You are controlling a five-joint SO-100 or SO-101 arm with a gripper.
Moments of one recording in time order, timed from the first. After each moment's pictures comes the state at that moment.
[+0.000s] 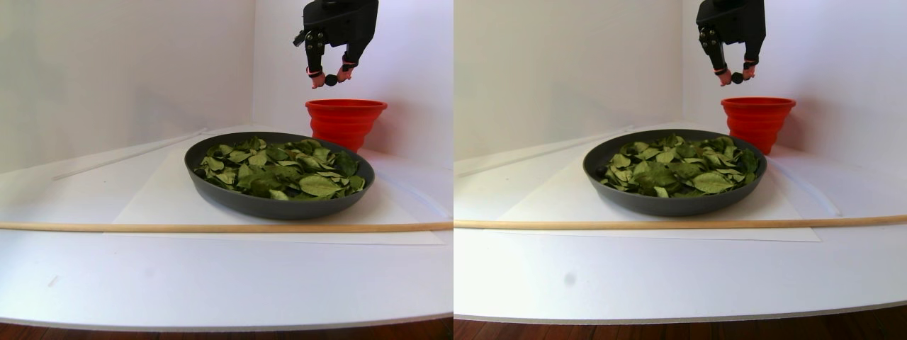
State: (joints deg) arm 30.2 97.0 107.0 -2.0 -93.4
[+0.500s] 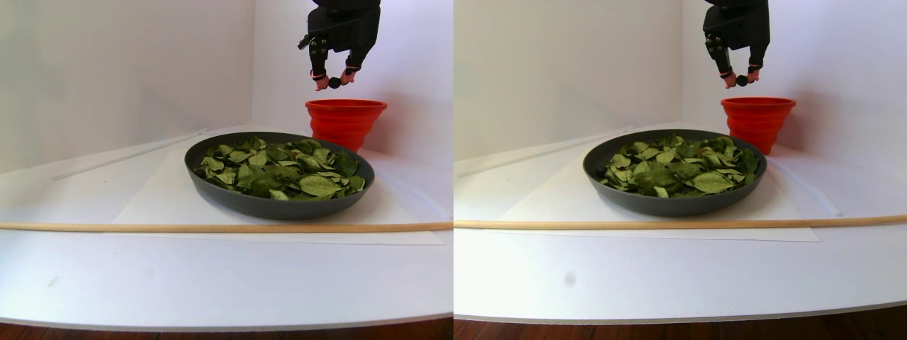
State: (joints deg) arm 30.9 91.3 100.8 -2.0 -92.1
